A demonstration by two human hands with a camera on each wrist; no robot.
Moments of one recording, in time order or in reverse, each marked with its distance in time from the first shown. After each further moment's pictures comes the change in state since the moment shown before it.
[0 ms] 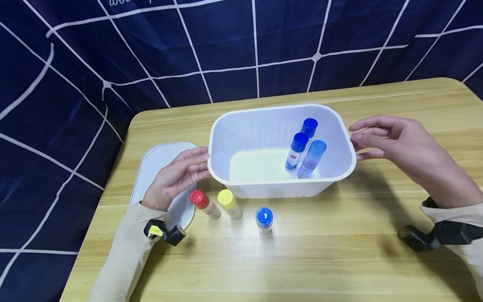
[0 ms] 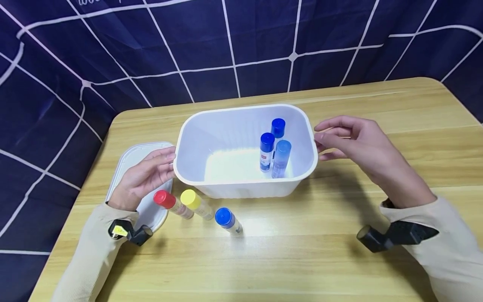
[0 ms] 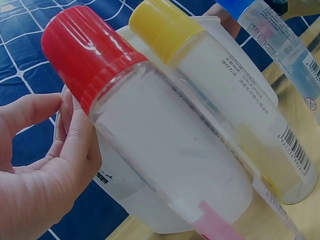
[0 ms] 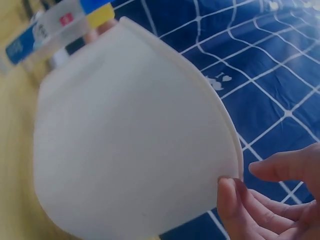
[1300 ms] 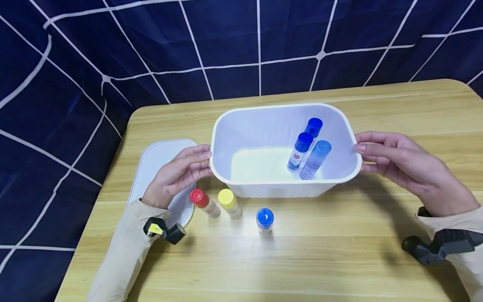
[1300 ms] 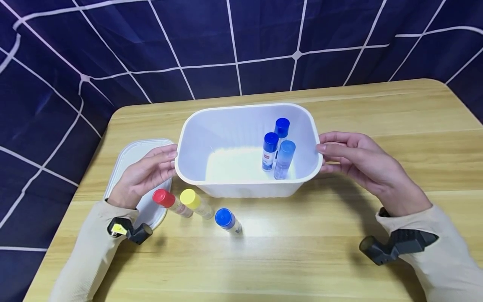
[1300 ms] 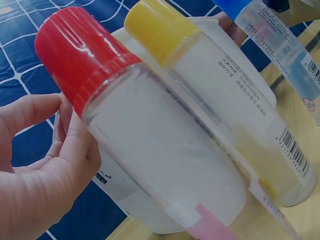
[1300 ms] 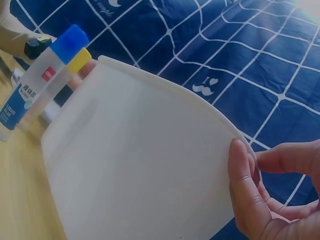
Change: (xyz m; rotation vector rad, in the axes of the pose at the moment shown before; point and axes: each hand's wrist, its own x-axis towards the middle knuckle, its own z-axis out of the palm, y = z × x) left_hand 0.003 0.000 -0.001 -0.009 0.015 -0.011; right_hand 0.006 0.036 -0.011 0.608 -0.386 0.032
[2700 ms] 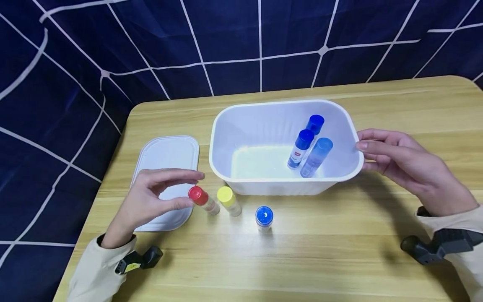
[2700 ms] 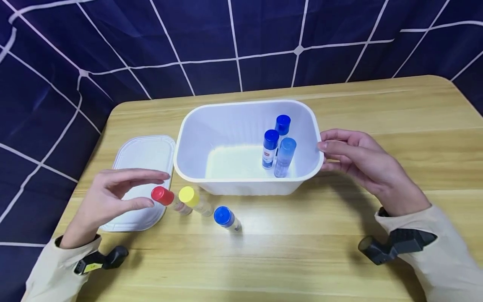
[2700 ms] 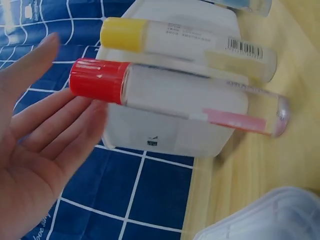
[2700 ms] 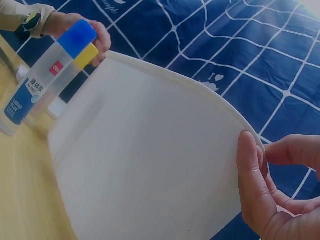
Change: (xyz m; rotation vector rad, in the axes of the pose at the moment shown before) left_hand -0.071 0.002 0.025 1.123 0.026 0.445; right_hand 0.002 0.006 -0.003 0.057 0.002 -0.019
